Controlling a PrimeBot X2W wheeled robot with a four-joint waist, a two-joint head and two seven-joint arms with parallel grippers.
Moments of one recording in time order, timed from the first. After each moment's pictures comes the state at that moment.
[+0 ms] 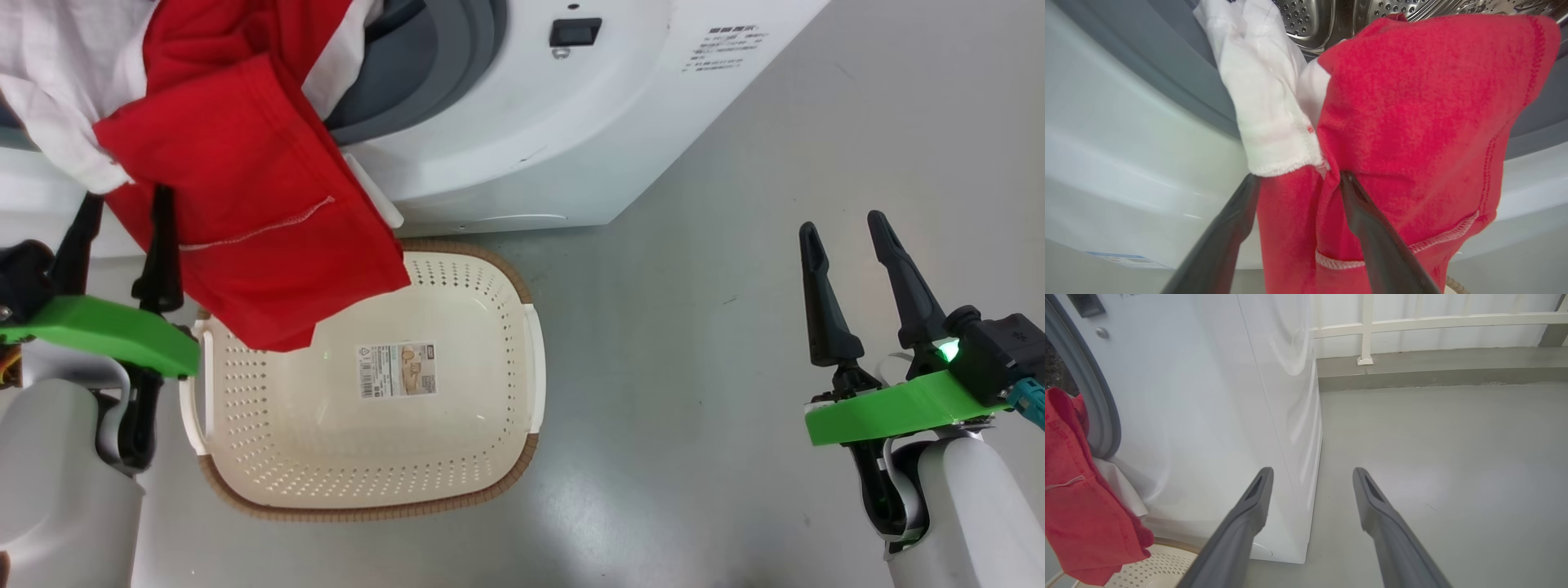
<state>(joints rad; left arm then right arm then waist) -0.70 0.25 -0.05 0.72 -0.44 -0.13 -0.26 -0.28 -0.05 -0.02 0.17 0.29 0.12 -0.26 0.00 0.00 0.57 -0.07</state>
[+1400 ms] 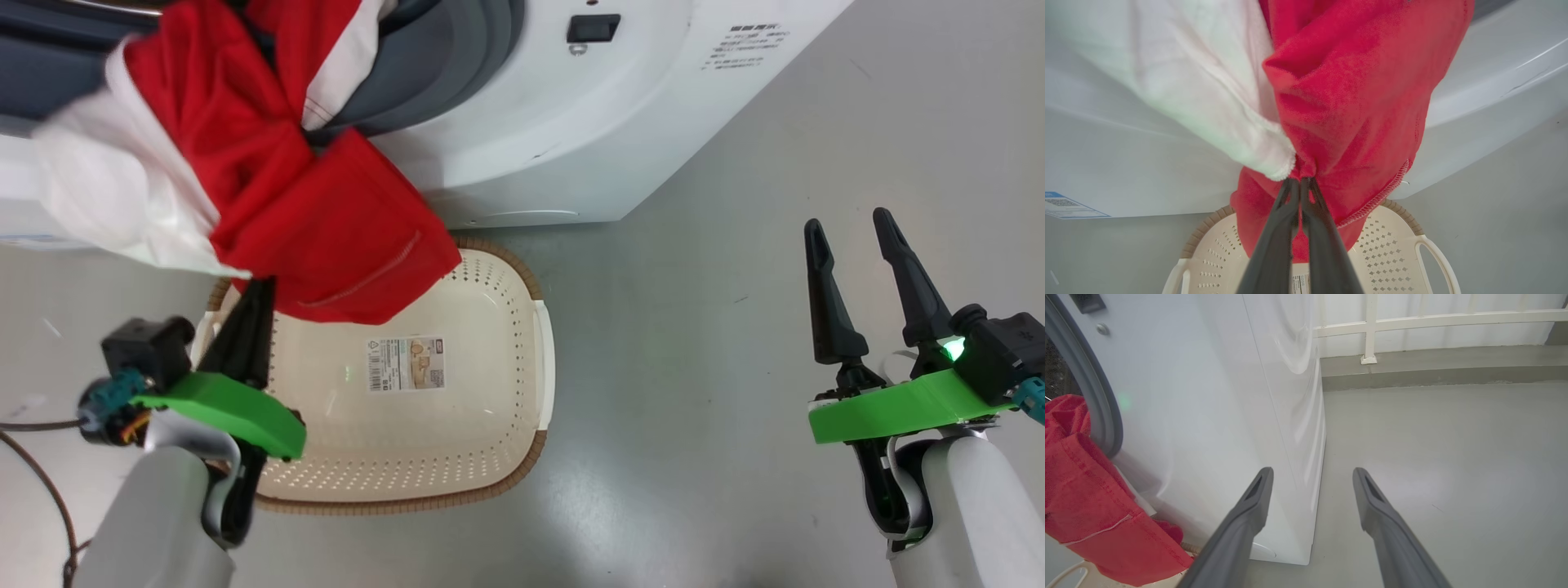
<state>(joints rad) -0.57 0.19 -0.20 0.66 -0.45 -0.13 -0.26 -0.28 -0.05 -0.03 0.17 0.29 0.12 -0.26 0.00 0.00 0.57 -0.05</state>
